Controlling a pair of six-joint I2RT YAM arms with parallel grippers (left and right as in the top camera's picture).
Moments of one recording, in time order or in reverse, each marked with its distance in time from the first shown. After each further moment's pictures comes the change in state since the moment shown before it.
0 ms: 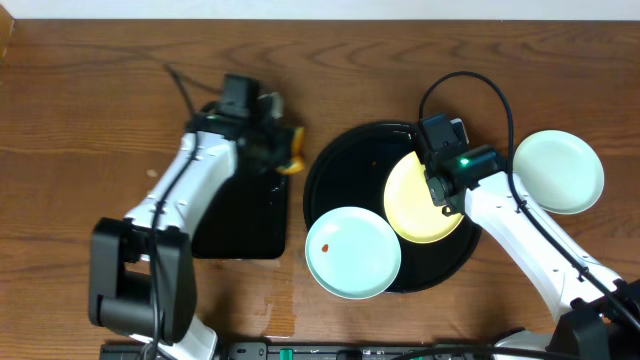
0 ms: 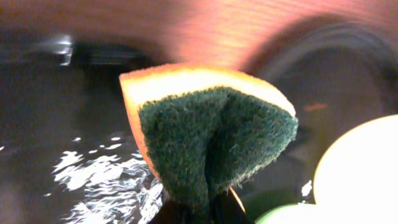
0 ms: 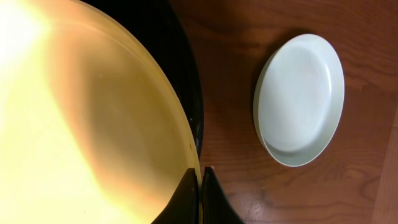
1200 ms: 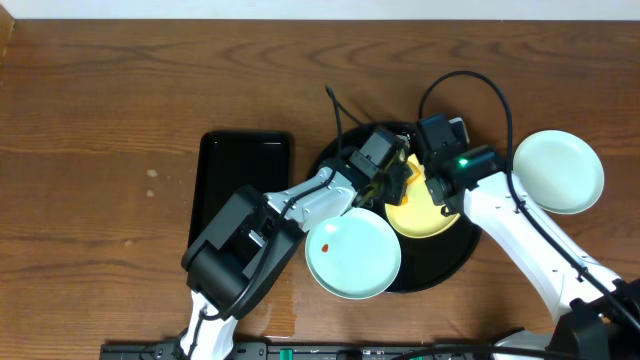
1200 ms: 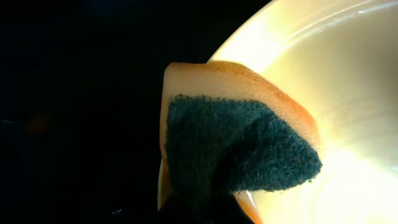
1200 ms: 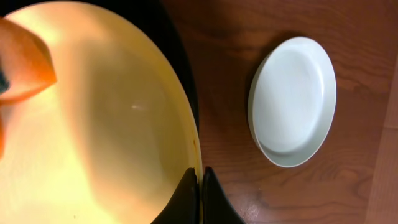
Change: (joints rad) left arm -0.505 0.296 0.014 0.441 -0.156 -0.130; right arm 0.014 0.000 0.000 0.005 0.028 0.005
